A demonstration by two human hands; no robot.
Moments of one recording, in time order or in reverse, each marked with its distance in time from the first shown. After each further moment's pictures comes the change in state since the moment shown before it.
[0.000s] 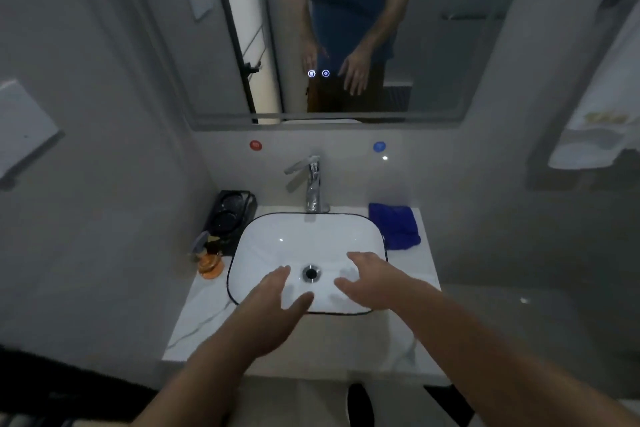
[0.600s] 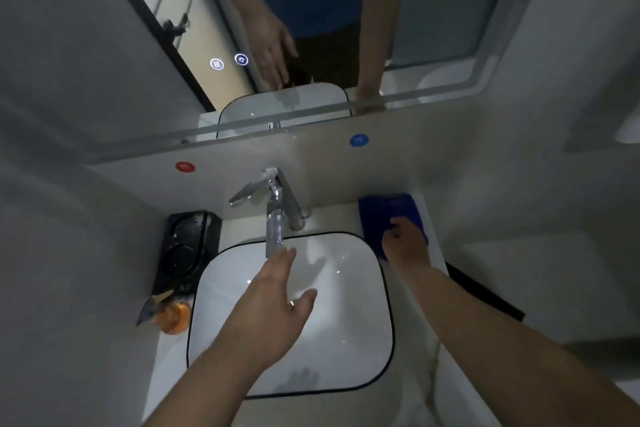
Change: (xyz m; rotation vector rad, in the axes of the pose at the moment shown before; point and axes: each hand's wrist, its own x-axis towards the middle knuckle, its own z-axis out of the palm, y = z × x) left_hand 0.210 0.078 -0.011 0.056 -0.069 0.012; right_hand 0.253 0.157 -0.025 0.806 0.429 0.443
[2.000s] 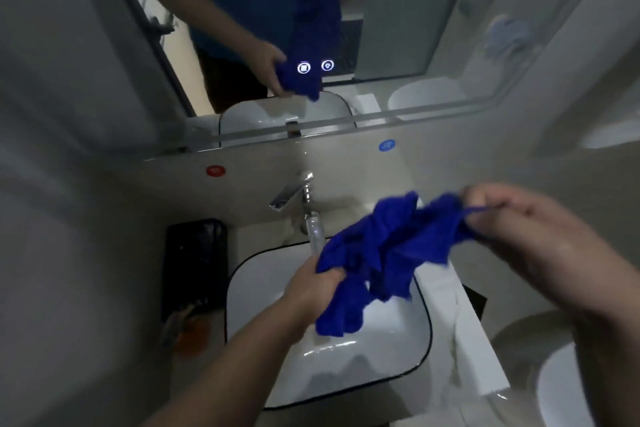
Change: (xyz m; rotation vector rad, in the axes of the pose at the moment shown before) left_hand 0.043 -0.068 -0.045 -0.665 -0.406 -0.132; right_hand -0.278 -0.229 -0.081 0.239 -0.243 -0.430
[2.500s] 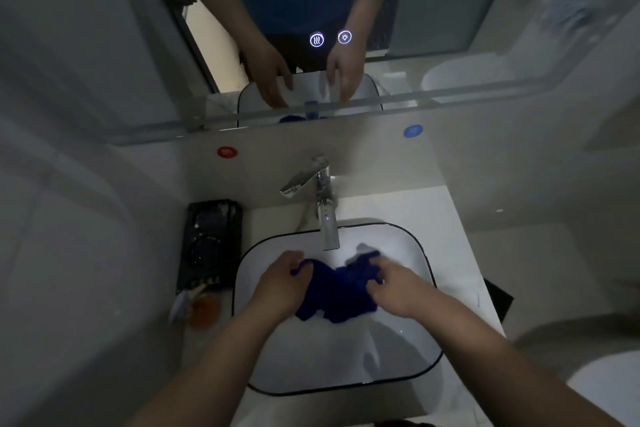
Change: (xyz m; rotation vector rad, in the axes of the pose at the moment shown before) left_hand 0.046 -0.059 -0.035 0.359 0.286 -0.051; right_hand 0.082 0.231 0.083 -0.691 -0.361 0.523
